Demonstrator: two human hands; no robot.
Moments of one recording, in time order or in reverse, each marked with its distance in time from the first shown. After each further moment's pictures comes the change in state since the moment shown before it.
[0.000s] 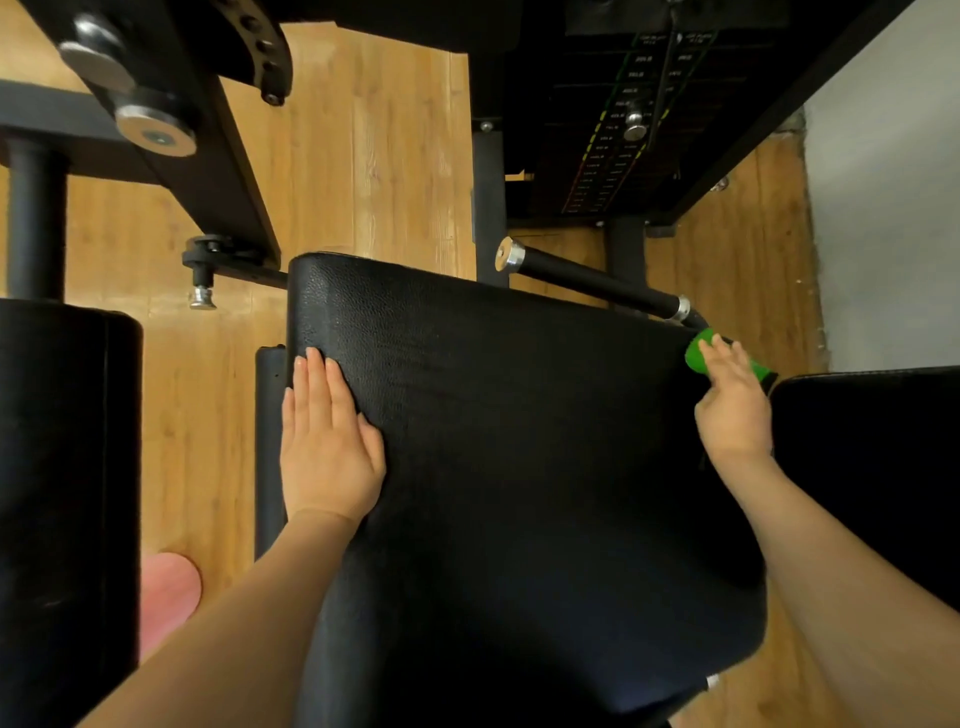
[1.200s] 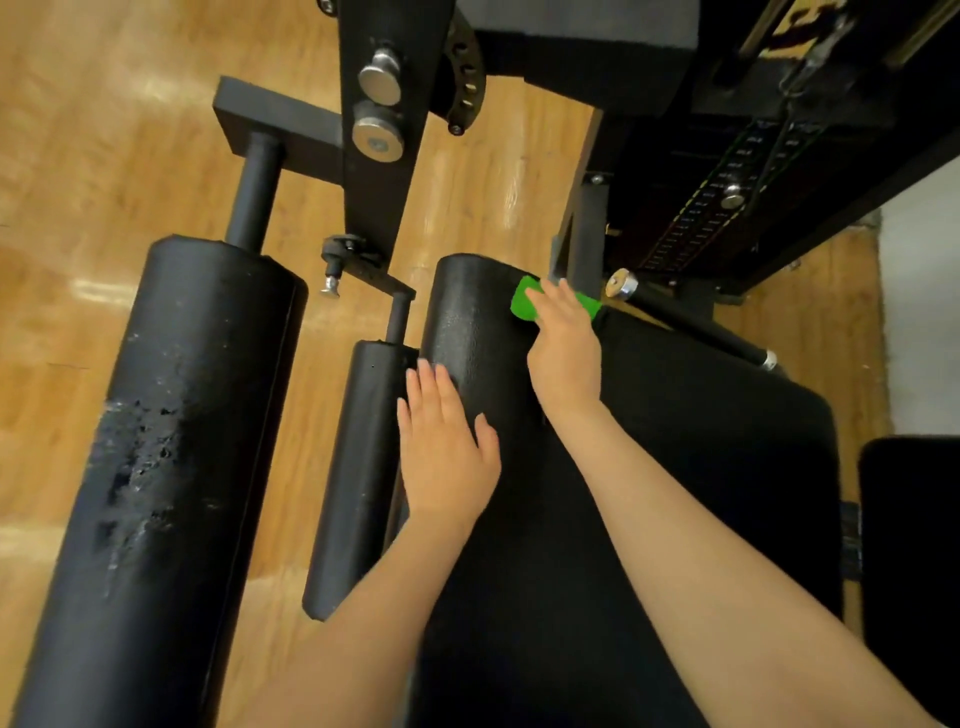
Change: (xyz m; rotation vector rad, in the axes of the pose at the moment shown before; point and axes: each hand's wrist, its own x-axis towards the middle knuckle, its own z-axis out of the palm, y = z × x) left_hand -0.031 0.013 -0.037 -0.104 -0.084 -0.236; right_hand -0.077 -0.267 0.034 0.289 0.025 -0.530
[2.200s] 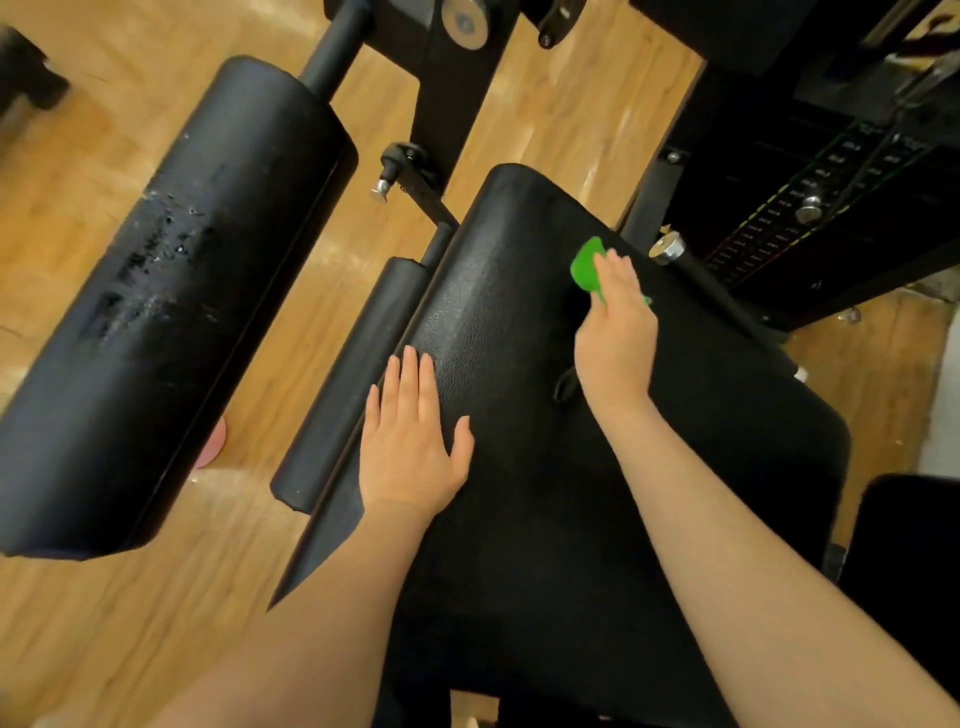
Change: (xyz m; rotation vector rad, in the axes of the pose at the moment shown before) left_hand -0.092 -0.024 0.047 0.099 0.032 -0.125; right_hand -0.054 0.033 -0.029 0.089 -0.011 -0.086
